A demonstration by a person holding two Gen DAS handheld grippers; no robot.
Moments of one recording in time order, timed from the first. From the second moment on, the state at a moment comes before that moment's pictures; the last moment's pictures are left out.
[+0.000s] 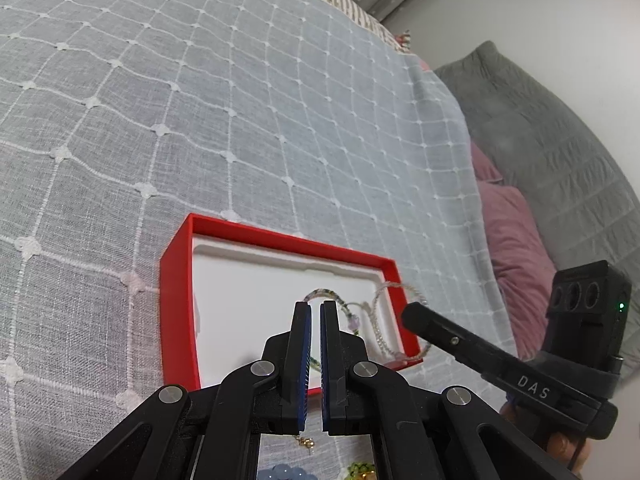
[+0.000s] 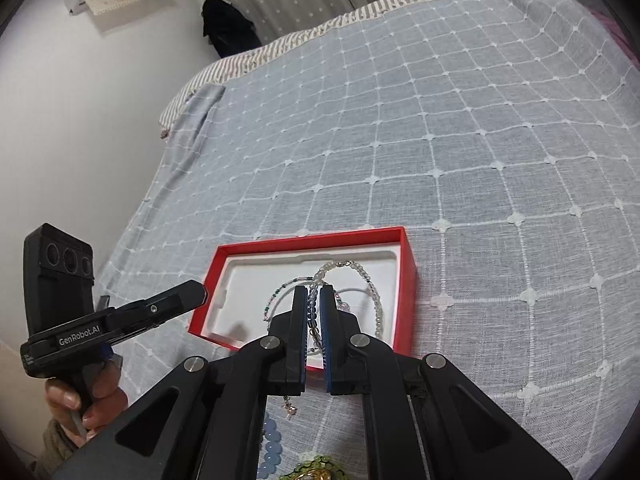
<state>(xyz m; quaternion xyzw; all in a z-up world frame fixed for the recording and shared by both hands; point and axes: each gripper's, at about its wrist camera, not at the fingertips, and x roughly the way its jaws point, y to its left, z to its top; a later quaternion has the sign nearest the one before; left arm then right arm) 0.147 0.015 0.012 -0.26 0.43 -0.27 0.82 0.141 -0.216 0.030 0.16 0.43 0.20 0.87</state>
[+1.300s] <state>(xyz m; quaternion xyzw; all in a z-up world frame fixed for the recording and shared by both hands) 0.063 0.000 0.002 -0.11 0.50 -0.19 0.84 0.038 -0.234 0.024 0.15 0.52 0.19 0.82</state>
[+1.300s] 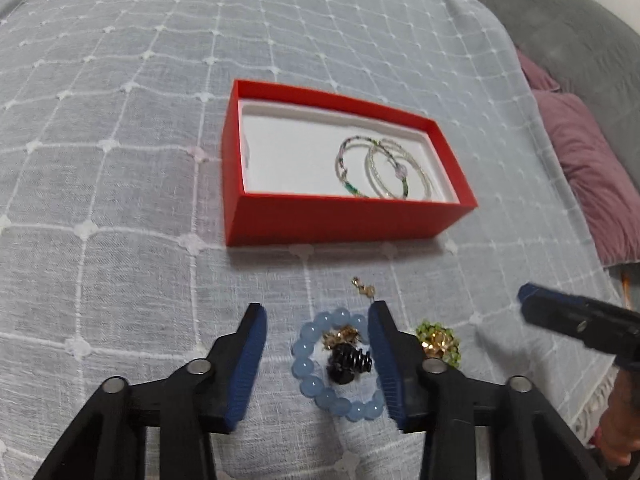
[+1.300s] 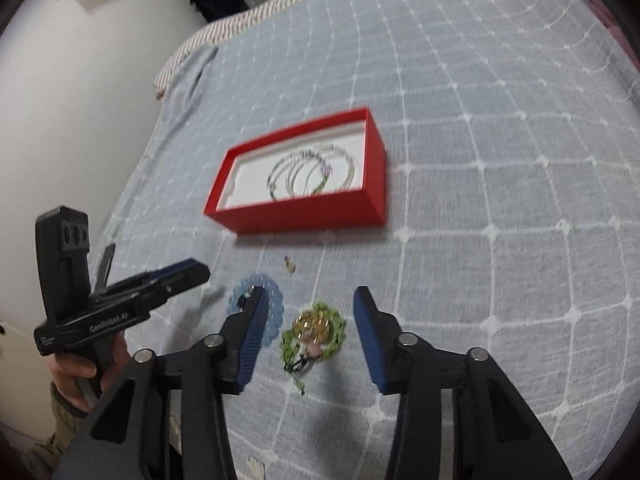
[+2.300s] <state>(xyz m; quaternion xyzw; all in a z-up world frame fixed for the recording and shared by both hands) 0.068 -0.015 -0.038 -0.12 0.55 -0.17 0.81 0.046 -0.212 -0.022 0.10 0.57 0.16 0.80</state>
